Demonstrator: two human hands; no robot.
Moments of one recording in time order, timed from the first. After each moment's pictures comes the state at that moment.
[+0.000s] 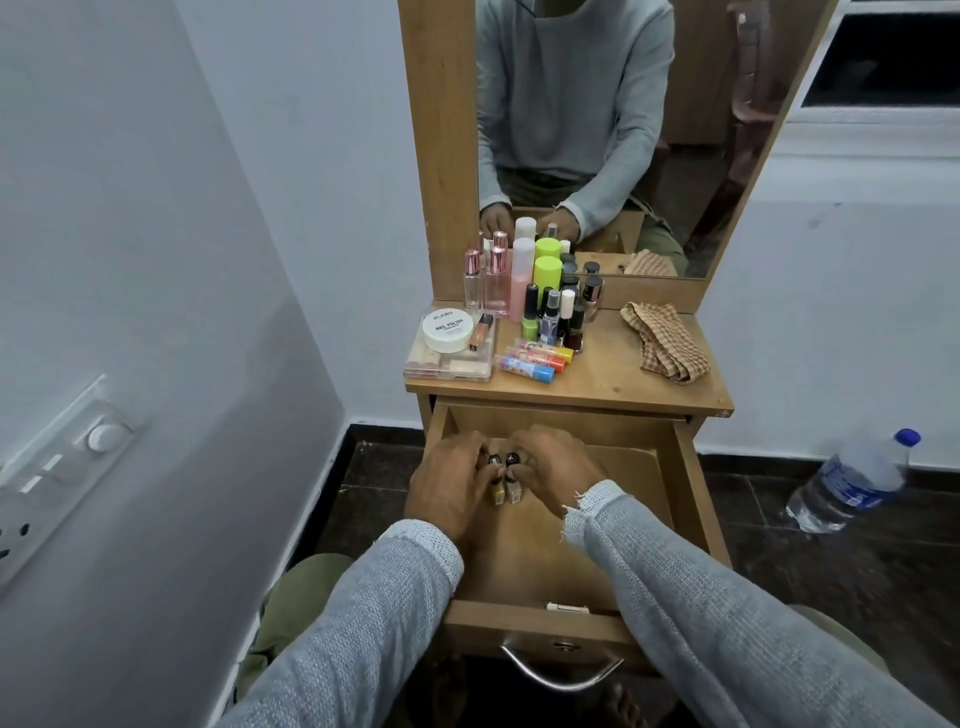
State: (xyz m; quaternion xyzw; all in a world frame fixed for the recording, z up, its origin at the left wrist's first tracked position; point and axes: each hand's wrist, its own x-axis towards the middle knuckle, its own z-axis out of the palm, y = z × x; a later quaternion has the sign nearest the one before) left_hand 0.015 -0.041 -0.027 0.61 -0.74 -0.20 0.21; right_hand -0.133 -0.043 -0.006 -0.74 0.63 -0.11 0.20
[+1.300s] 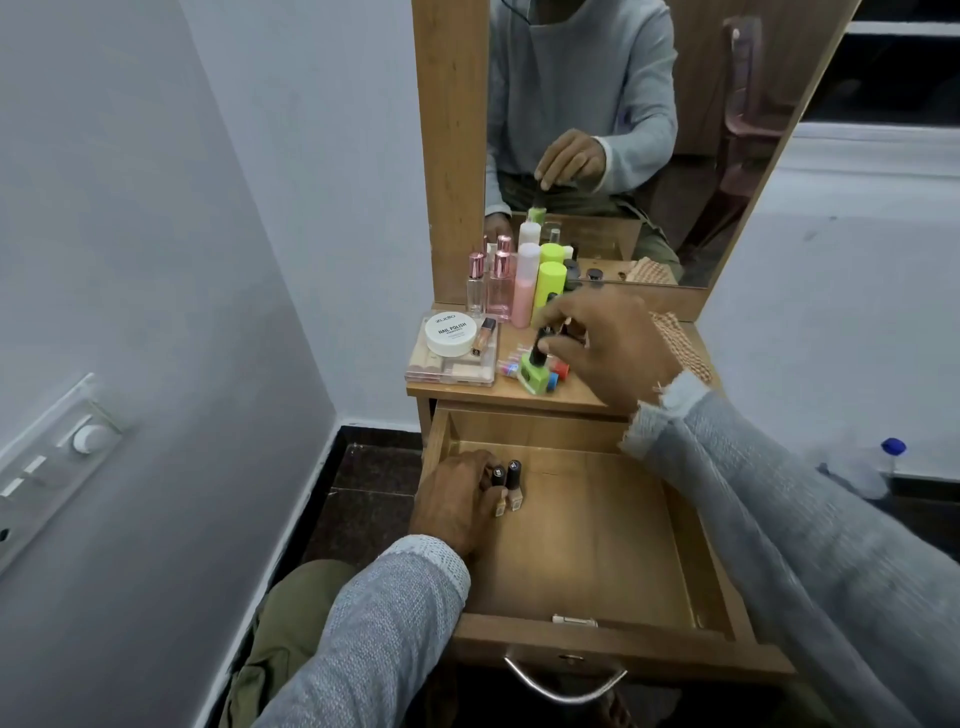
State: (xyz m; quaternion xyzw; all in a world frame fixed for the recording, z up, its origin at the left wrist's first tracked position) left_hand 0.017 -0.038 -0.038 0.59 -0.75 -0.22 0.21; right_hand -0.156 -0.069 0.113 -0.77 0.57 -0.29 0.02
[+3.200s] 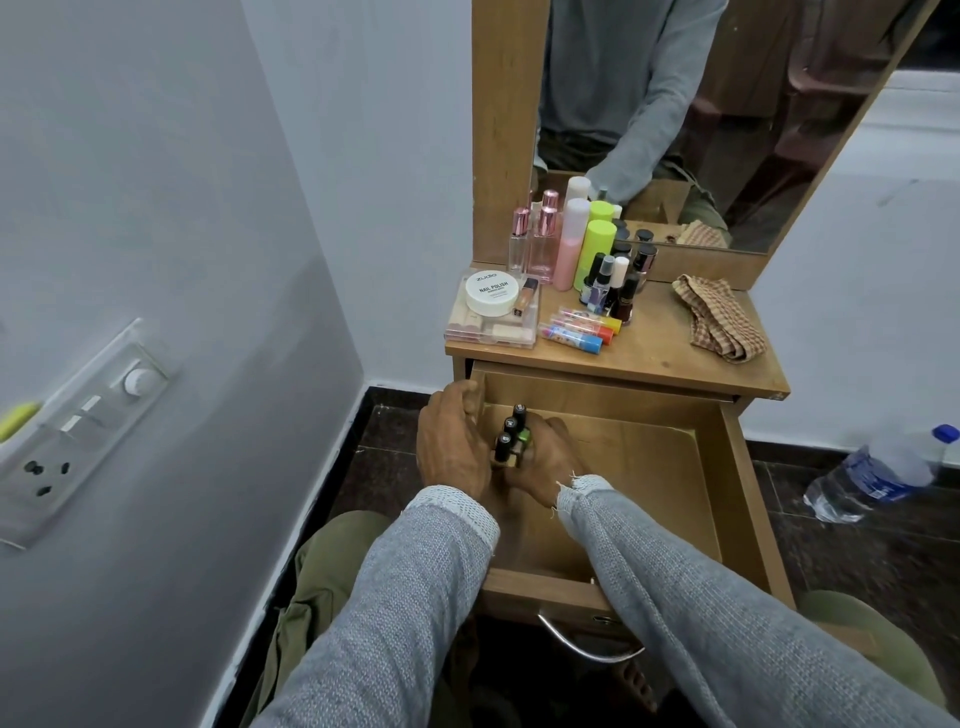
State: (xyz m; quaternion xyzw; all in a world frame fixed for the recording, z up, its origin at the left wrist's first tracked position) left_hand 0.035 -0.055 -0.056 0.70 -0.56 -0.21 0.39; right_hand -0.087 -0.050 -0.069 -0.65 0.68 -0.17 0.31
